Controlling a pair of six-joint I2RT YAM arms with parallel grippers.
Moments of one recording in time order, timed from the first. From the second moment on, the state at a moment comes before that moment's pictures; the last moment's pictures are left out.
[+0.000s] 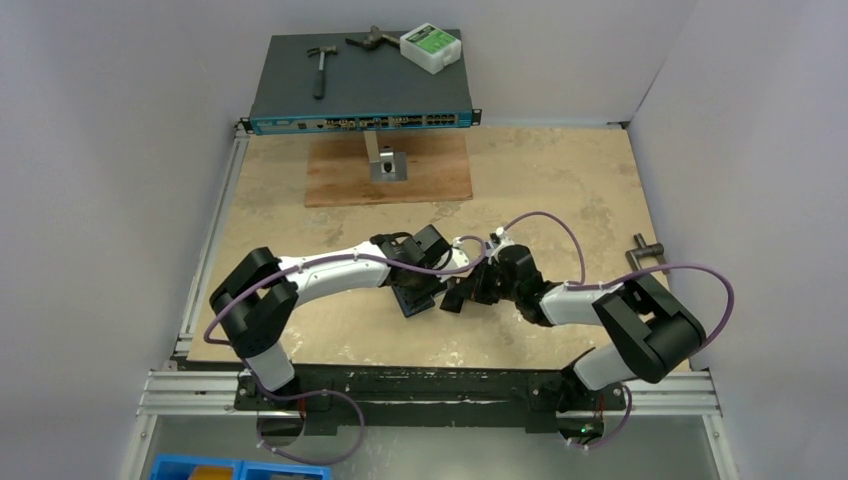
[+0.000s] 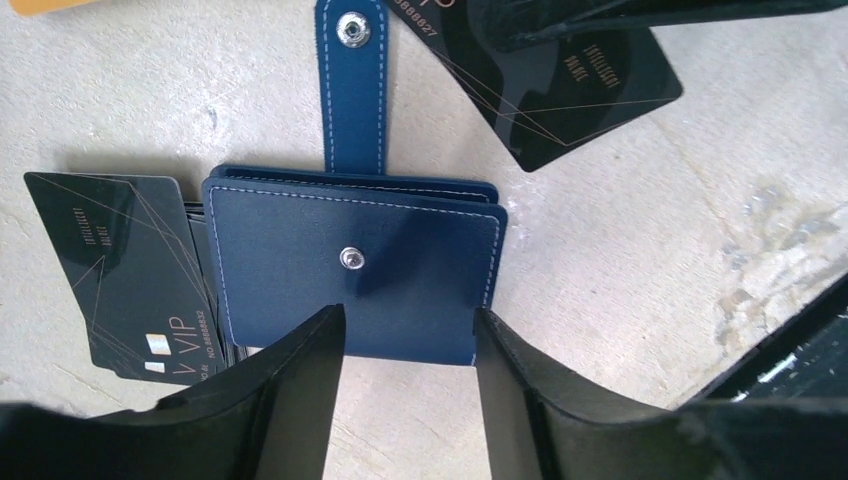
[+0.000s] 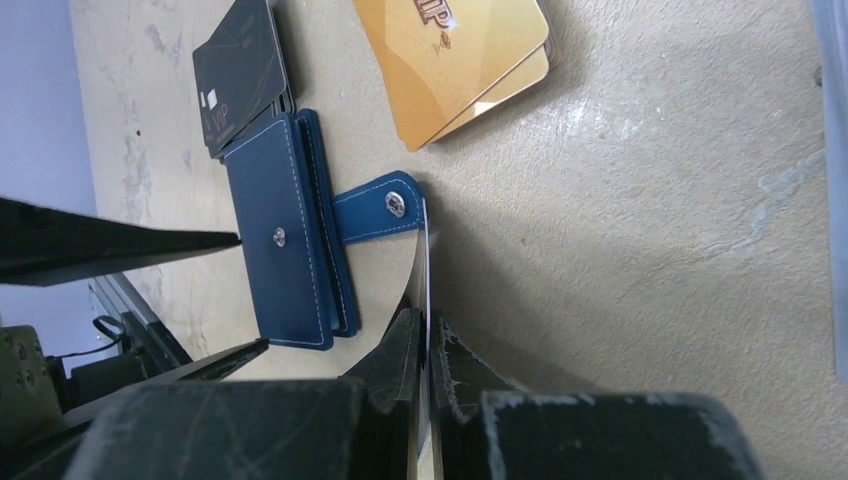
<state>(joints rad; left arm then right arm) -0.93 1.71 1.11 -0.60 -0.01 0.13 0.59 1.47 0.37 0.46 -0.25 0.82</state>
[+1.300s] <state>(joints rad) -0.66 1.21 0.77 -0.47 0.26 0.90 0.63 1.52 0.77 0.14 -0.24 0.58</state>
